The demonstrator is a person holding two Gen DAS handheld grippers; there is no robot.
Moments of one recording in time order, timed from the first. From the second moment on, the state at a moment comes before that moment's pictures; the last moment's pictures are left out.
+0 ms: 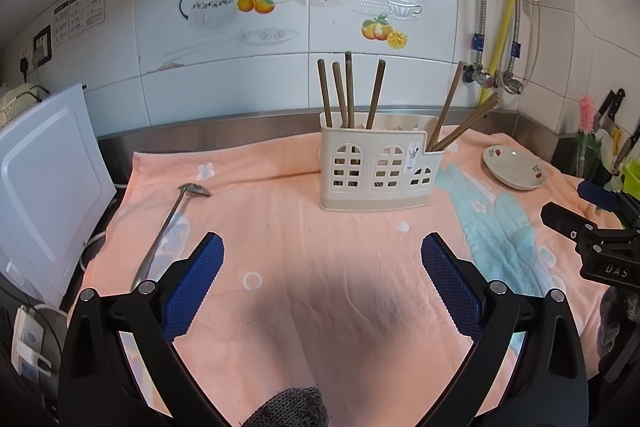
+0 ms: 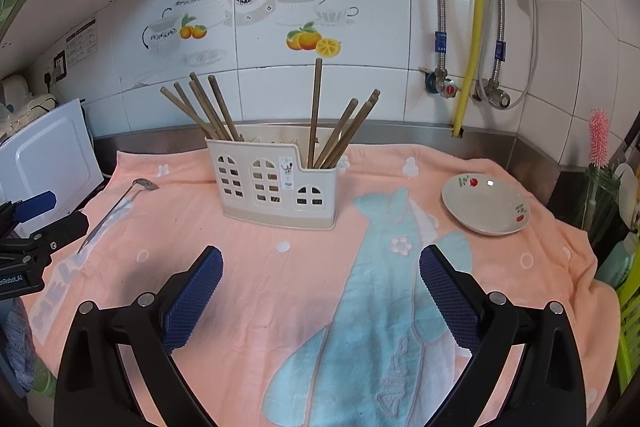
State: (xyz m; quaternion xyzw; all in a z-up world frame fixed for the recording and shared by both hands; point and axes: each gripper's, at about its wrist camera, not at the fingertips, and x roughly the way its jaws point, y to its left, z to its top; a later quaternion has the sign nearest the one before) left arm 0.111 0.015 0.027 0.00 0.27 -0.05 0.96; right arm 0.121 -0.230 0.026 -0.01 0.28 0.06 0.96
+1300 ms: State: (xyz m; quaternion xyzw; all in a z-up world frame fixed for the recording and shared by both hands) left arm 0.107 0.017 0.018 0.01 0.28 -0.05 0.96; right arm 0.119 -0.226 0.013 0.00 0.29 0.06 0.95
